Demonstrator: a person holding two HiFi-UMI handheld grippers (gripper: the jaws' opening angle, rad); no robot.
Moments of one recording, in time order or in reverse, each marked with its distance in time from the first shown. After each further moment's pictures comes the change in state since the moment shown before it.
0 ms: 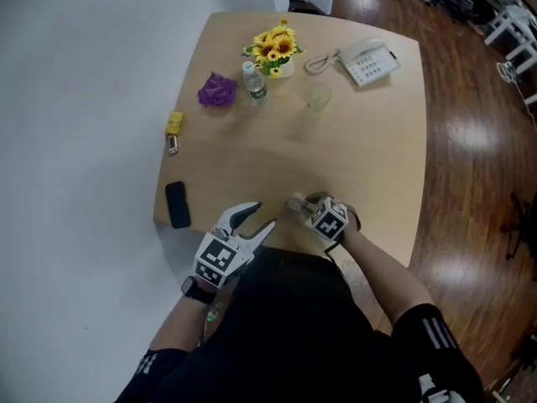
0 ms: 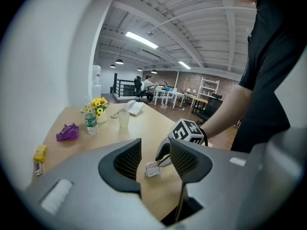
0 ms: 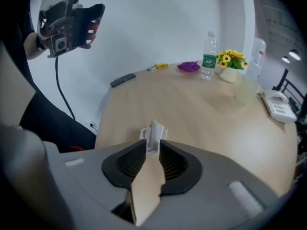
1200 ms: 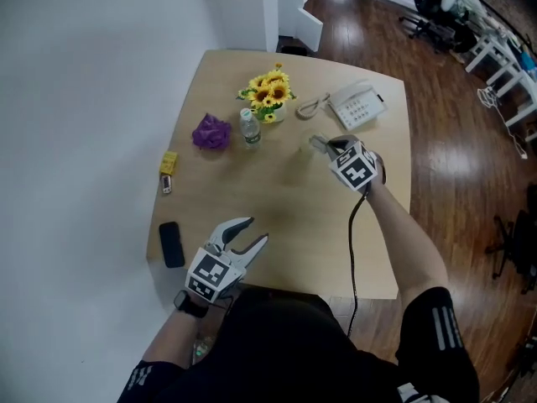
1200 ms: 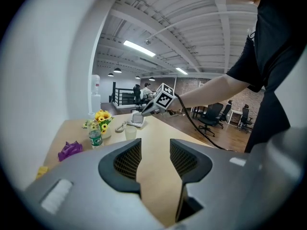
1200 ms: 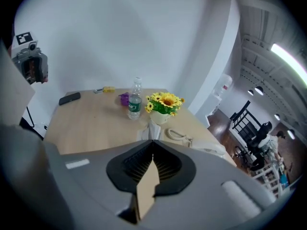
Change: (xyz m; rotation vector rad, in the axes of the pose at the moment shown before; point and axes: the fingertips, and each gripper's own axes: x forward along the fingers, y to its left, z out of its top) left arm 0.008 0.056 0.050 0.048 -0.090 -0.002; right arm -0.141 -0.266 0.147 -0.067 -0.124 -0.444
